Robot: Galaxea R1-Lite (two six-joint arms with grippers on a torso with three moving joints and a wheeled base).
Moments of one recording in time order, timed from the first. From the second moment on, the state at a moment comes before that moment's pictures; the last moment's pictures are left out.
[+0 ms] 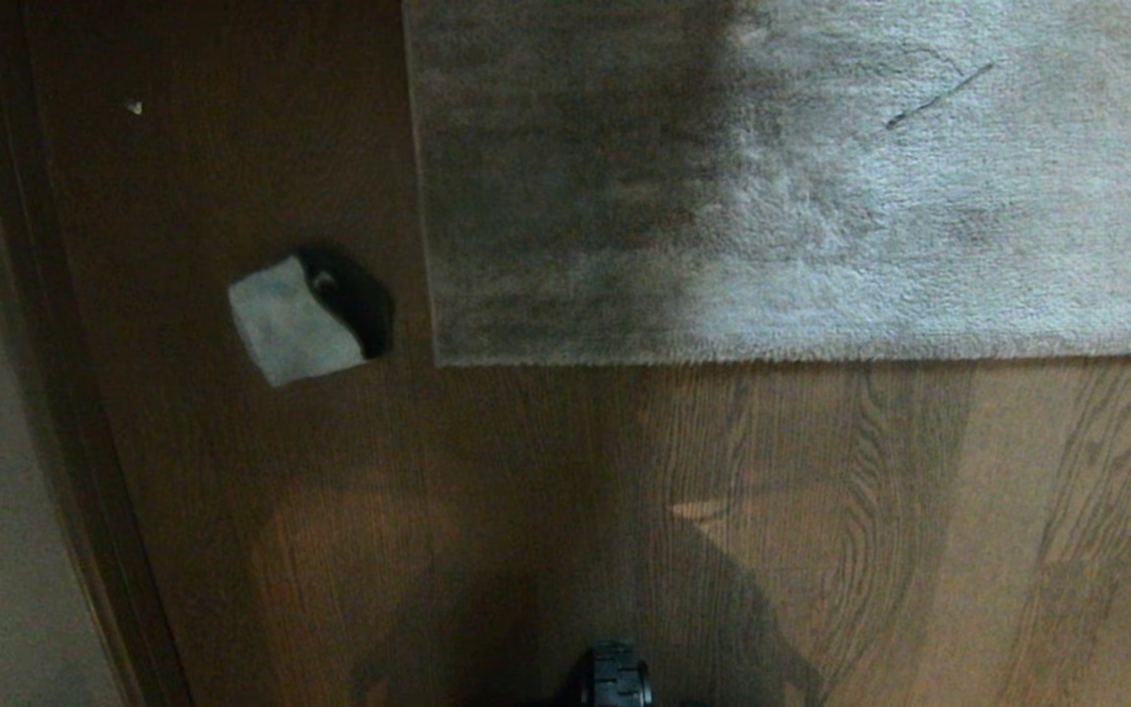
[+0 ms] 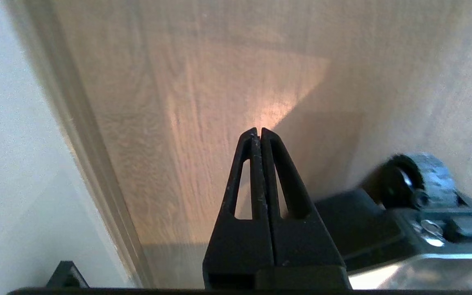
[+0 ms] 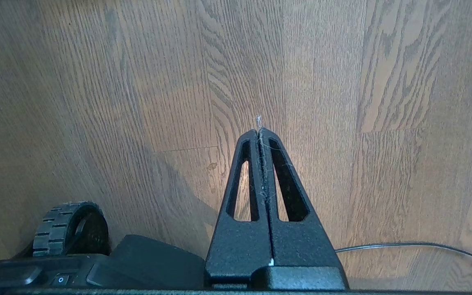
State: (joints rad) left arm -0.02 0.28 -0.09 0.02 -0.02 -0.02; right arm 0.01 0.00 0.00 -0.01 -0.06 0.07
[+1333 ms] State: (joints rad) left arm -0.13 0.92 -0.22 -0.29 -0.02 -0.06; right arm 0.01 0.00 0.00 -0.01 -0.06 0.07
